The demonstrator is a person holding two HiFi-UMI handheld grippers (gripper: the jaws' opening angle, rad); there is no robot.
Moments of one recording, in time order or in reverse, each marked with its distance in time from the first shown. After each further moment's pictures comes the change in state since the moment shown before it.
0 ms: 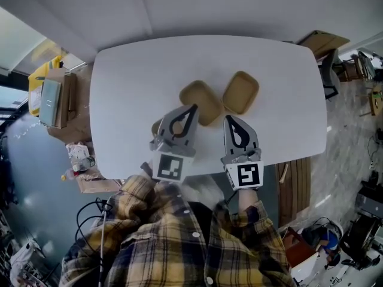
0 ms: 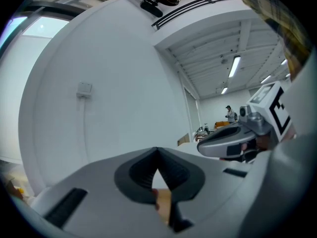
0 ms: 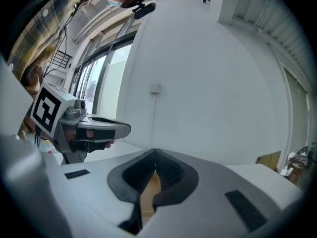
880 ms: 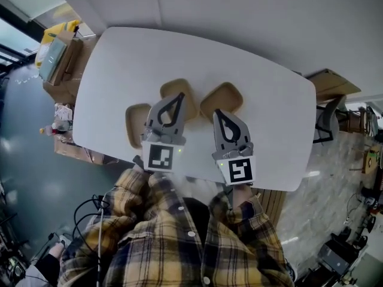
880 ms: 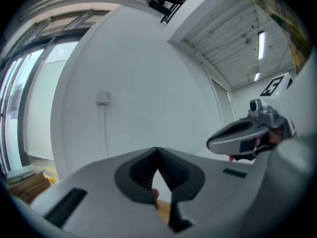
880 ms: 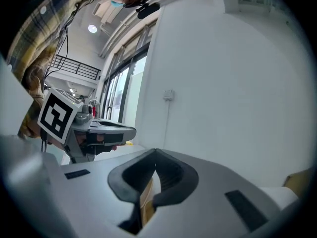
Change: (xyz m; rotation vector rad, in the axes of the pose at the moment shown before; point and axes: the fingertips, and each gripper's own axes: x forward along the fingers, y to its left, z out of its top) left arm 0.053 -0.023 0.024 -0.034 0.046 0.405; right arm 0.004 -0.078 0.017 -0.071 -0.091 0.347
